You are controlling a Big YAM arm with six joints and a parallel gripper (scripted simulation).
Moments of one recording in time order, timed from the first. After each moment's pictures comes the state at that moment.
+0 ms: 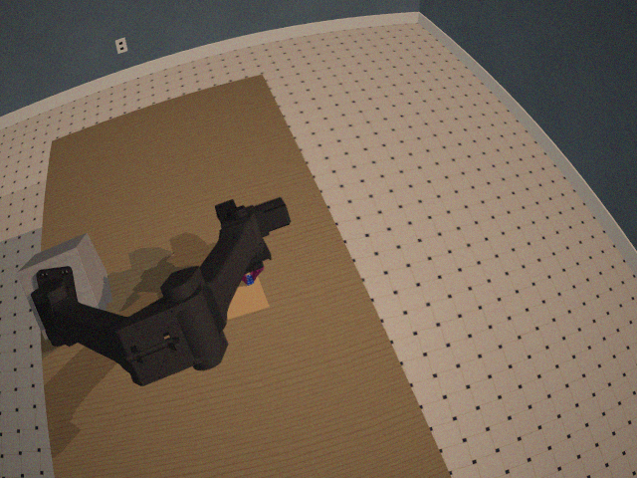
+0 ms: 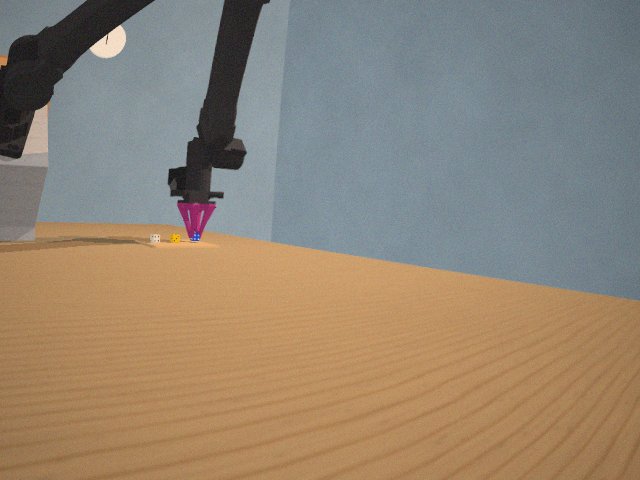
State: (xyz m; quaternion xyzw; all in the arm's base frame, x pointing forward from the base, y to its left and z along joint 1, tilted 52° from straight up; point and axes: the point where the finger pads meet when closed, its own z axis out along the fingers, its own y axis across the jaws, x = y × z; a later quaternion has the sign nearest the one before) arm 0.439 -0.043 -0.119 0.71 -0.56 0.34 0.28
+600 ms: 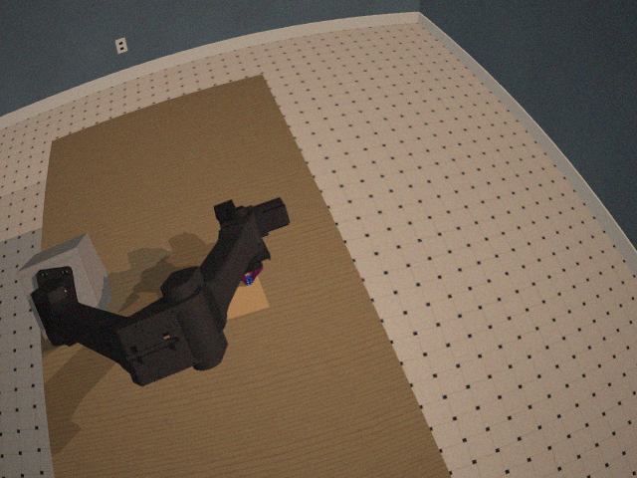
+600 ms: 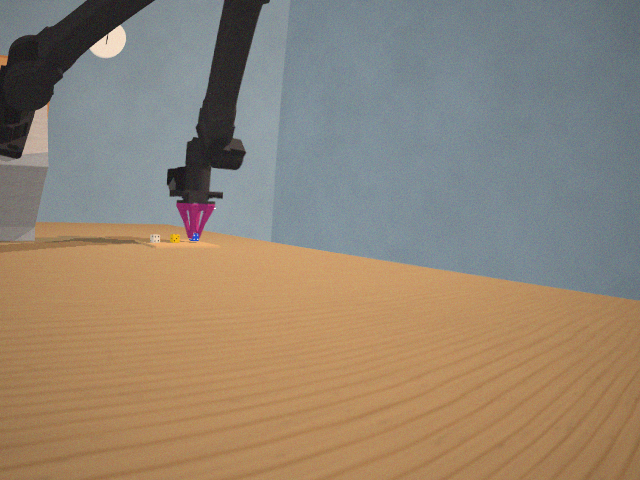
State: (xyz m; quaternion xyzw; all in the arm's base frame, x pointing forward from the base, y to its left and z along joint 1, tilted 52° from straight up) arm 0.438 -0.043 -0.119 0.71 -0.55 0.34 0.28
